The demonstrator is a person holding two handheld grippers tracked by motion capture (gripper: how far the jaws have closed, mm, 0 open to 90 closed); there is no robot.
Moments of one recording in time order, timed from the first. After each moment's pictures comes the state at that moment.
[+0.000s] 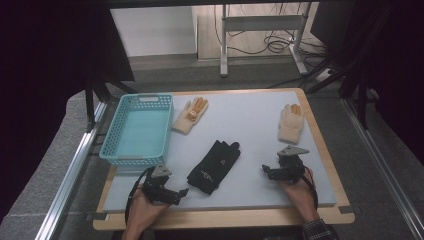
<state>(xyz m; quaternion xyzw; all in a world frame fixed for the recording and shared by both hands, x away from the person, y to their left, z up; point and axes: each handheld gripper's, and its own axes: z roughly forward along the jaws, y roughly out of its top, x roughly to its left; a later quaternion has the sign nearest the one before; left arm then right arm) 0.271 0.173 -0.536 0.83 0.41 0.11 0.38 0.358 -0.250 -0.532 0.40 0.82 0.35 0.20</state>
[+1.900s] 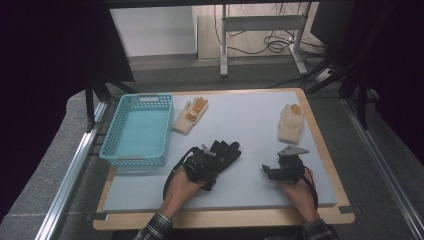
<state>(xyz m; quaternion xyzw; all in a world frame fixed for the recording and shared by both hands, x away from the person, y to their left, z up) 0.343 0.069 -0.519 0.87 0.40 0.09 0.26 0.358 -0.250 -0.532 0.40 0.82 0.35 0.20</state>
